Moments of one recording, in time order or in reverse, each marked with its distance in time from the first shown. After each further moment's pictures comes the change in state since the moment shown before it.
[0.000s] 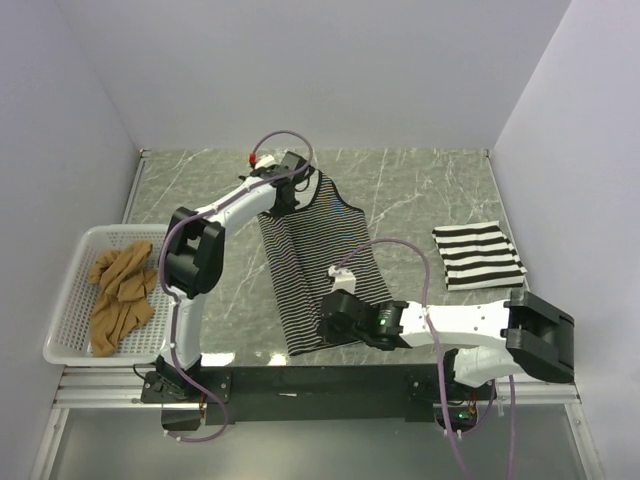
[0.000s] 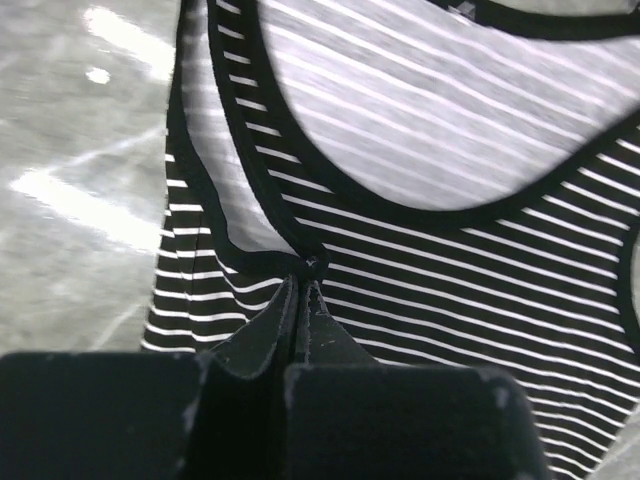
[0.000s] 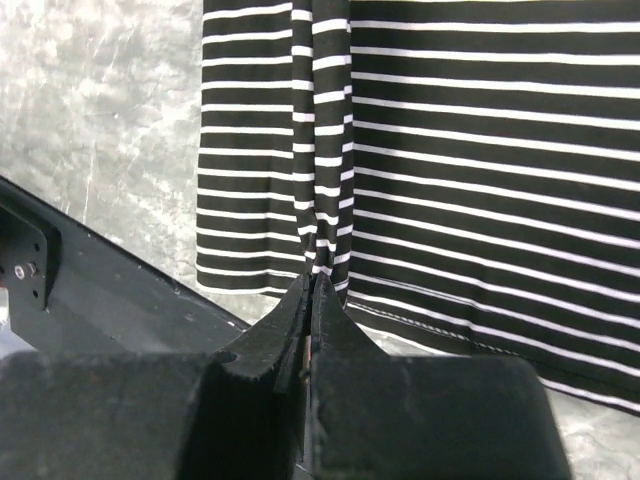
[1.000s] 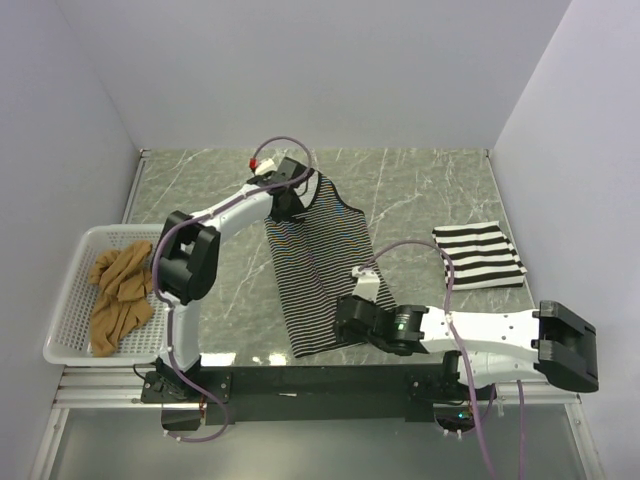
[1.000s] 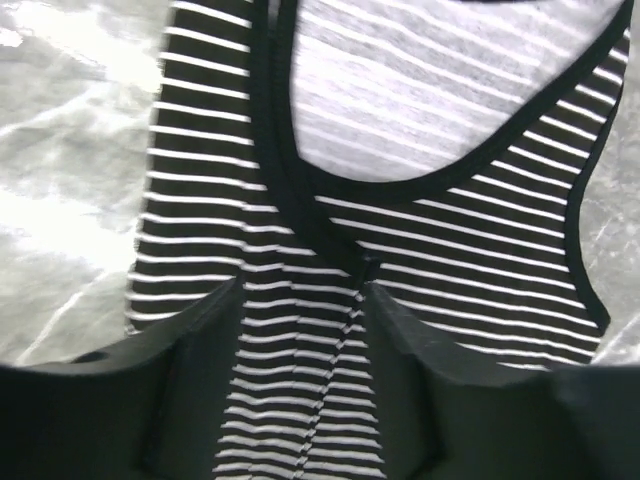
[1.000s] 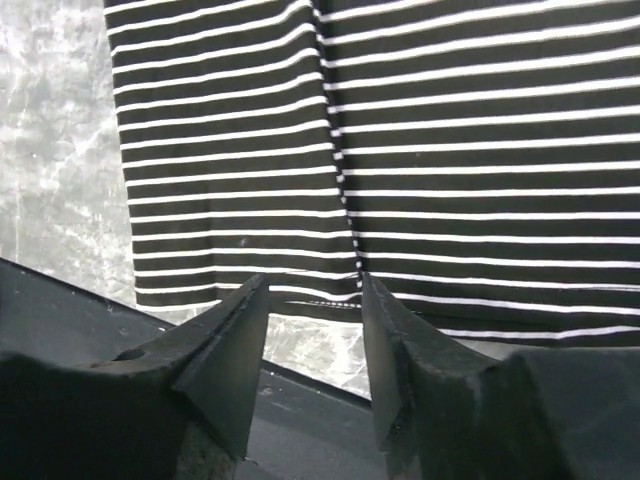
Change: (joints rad) left arm -0.031 -0.036 -0.093 0.136 0.058 0.002; right arm 0.011 -0.180 -0.086 -0.168 0.170 0.109
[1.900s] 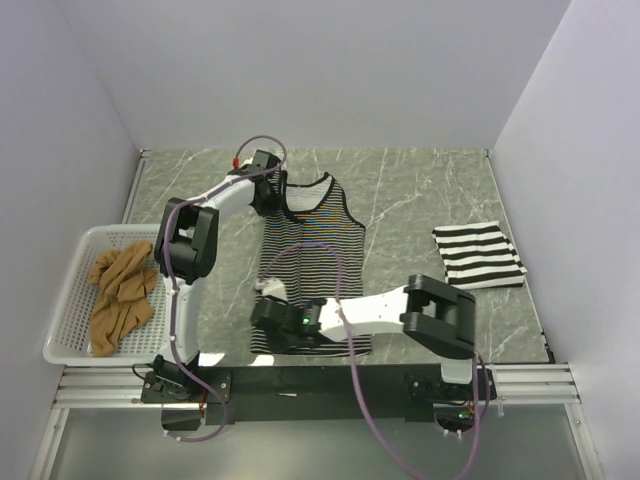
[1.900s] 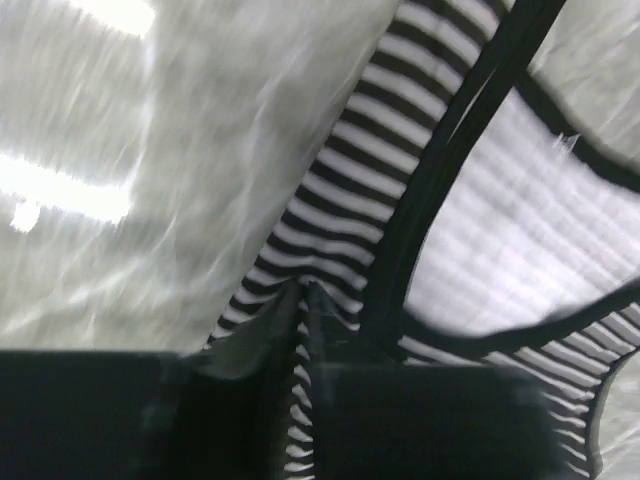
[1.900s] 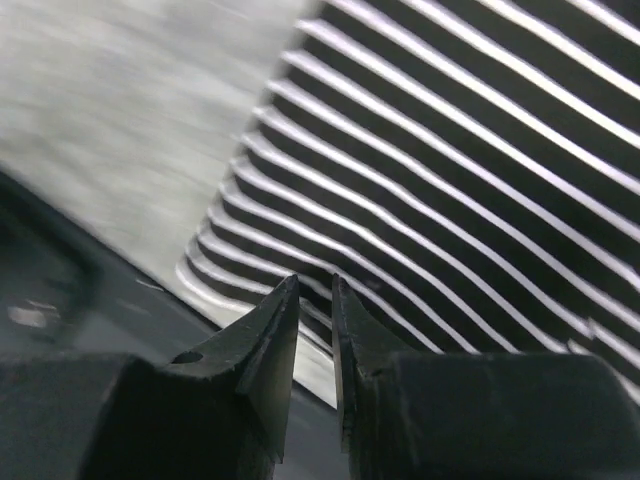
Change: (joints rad) left arm 0.188 0.136 0.051 0.048 0.212 0.085; right arm 0.098 0.667 0.509 0.120 -0.202 -0.222
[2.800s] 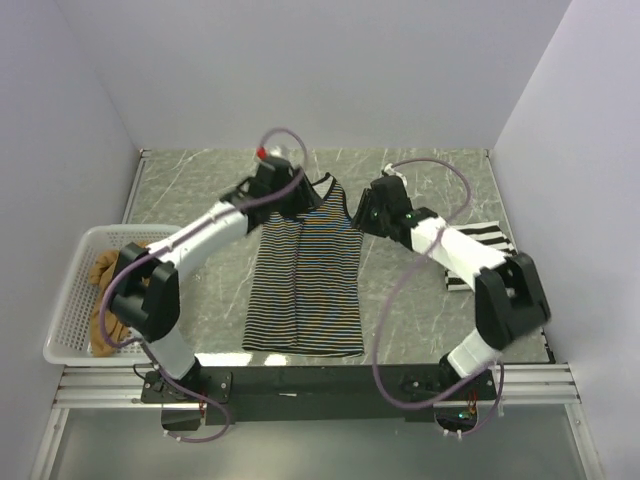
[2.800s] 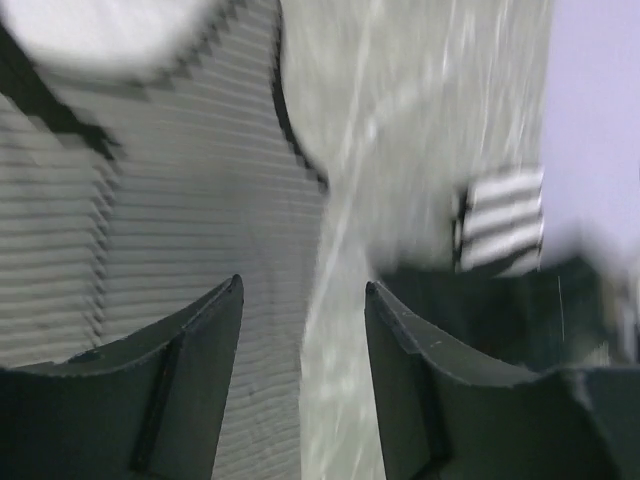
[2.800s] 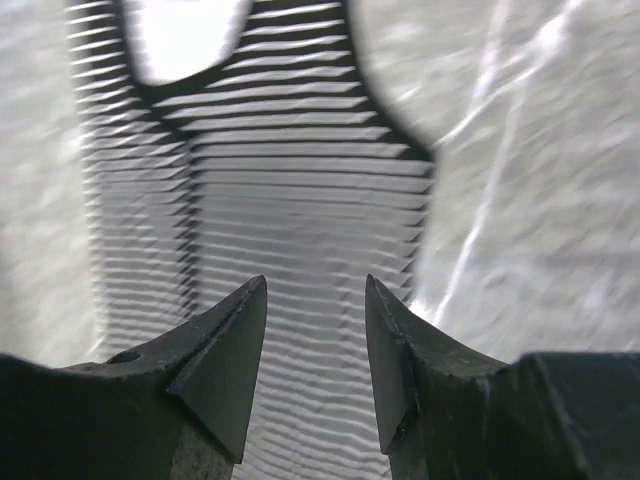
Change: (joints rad) left arm -0.169 -0.490 -0.291 0.274 0.224 0.058; right arm -0.864 -0.281 -0.013 -0.009 -0.121 -0.166
